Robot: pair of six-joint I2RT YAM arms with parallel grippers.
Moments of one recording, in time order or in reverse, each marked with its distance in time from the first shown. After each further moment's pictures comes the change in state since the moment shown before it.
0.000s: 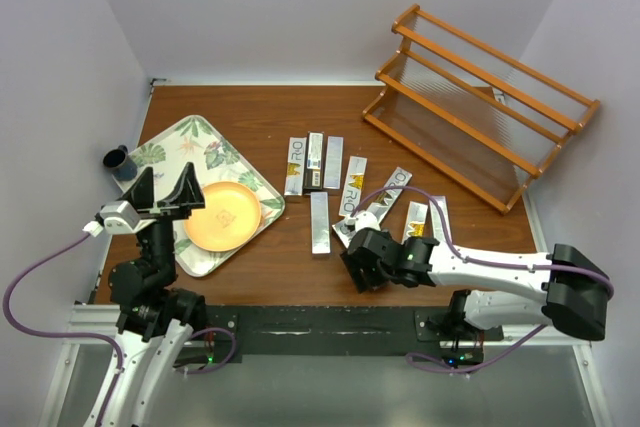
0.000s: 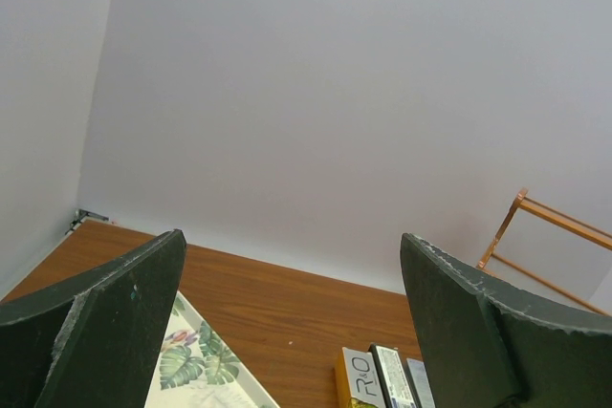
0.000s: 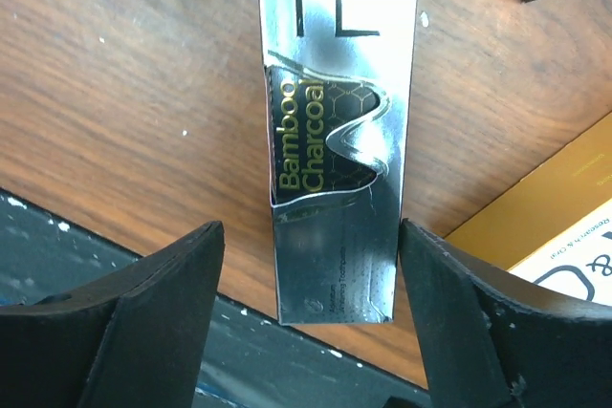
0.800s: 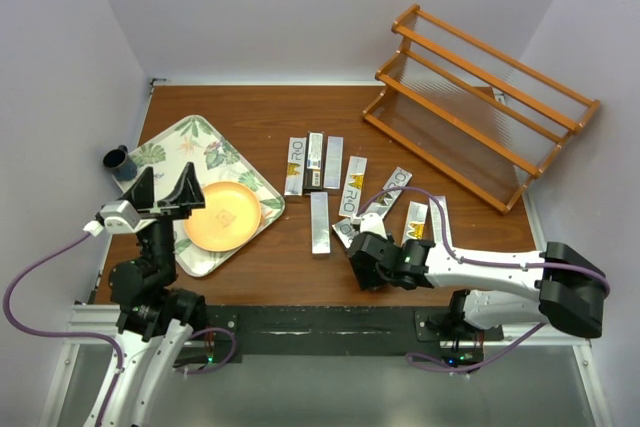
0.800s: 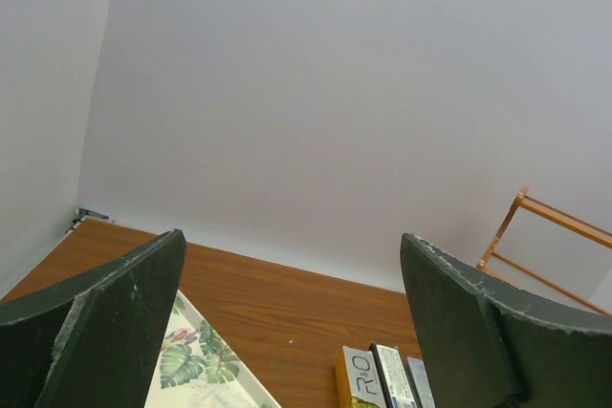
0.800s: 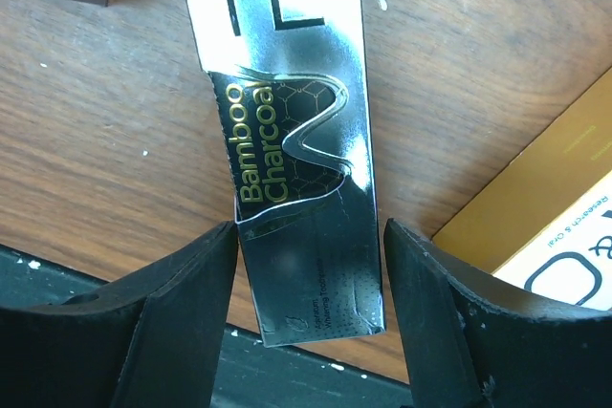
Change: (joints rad) left arm 0.000 0.002 0.000 0.000 0.000 0.000; right arm 0.009 0.024 -0.031 0.014 0.068 0.106
